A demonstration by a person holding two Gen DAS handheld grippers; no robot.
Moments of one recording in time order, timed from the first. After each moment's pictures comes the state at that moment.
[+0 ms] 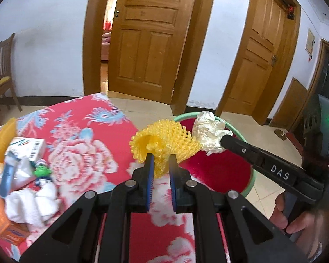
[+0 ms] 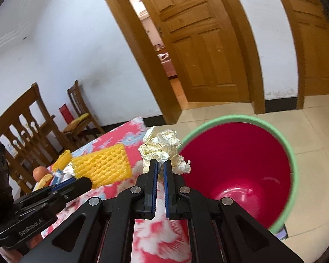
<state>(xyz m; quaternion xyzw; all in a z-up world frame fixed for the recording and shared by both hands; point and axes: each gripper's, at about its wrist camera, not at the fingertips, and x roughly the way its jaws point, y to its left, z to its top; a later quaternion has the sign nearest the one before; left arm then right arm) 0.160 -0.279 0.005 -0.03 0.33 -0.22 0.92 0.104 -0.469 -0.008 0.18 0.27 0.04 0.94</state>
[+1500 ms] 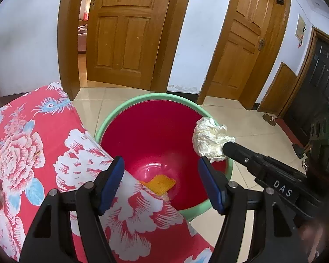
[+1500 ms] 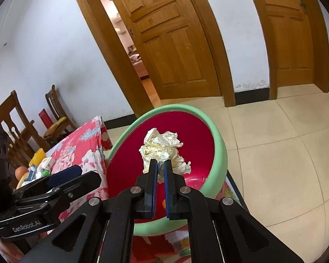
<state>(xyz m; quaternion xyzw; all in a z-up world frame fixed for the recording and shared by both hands) 0.159 -0.370 -0.017 -0.01 0.36 -0.26 0.90 0.060 -0.544 -0.026 0.19 0.29 -0.03 0.94</state>
